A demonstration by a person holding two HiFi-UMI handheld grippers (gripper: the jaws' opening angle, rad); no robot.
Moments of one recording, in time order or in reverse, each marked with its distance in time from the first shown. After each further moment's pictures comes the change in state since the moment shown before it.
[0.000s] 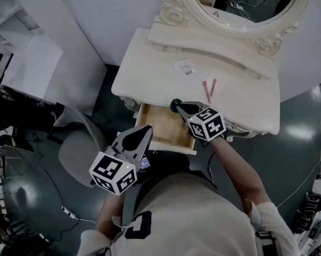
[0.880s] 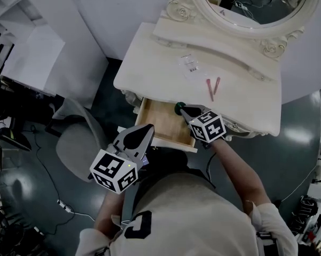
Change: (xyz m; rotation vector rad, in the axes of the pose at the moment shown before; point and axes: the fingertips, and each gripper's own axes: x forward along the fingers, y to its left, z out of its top) left arm -0.008 0.004 -0.011 -0.026 0.002 0.010; right arm 0.011 0.002 -0.039 -0.014 0.091 -0.019
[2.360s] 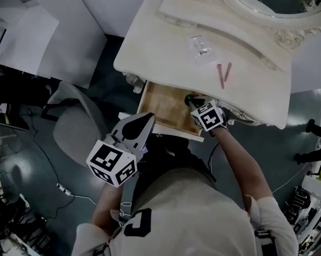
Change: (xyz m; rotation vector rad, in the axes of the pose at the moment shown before) left arm 0.007 0.042 -0.016 -0.069 0.049 0.001; right arm 0.064 -0.039 -0.088 -0.118 0.277 -0.102
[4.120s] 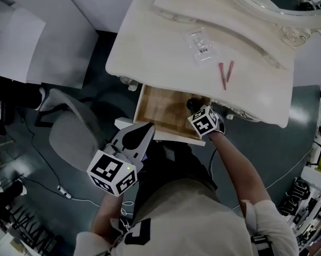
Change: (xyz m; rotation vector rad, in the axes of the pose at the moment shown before) left arm 0.024 0.026 -0.029 -0.082 0.091 -0.041; right arm 0.046 -0.015 -0.051 -0.021 0.174 -0.099
